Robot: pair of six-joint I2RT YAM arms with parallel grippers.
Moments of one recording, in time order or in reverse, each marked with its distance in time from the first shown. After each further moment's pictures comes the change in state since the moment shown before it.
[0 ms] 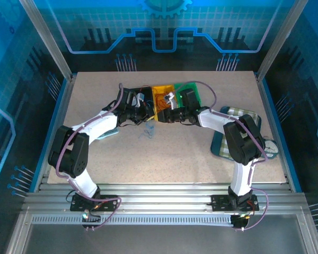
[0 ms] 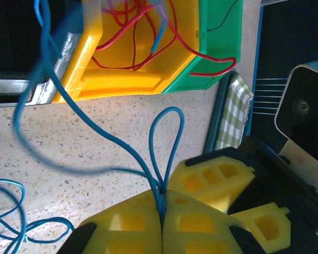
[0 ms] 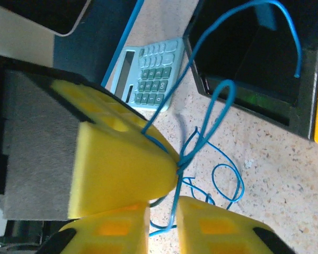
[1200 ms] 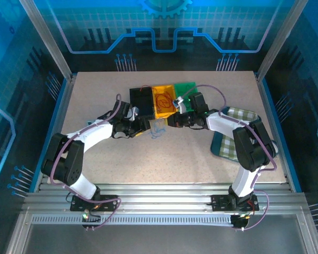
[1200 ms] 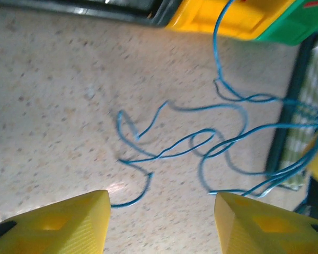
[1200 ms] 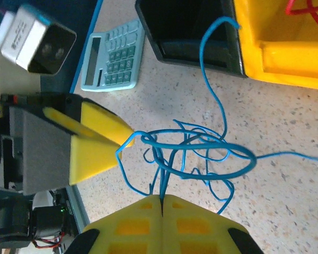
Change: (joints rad) left arm 0.003 -0.108 -0.181 -0.155 -0.106 0.196; right arm -0.058 -0.126 -0.119 -0.148 0.069 -0.052
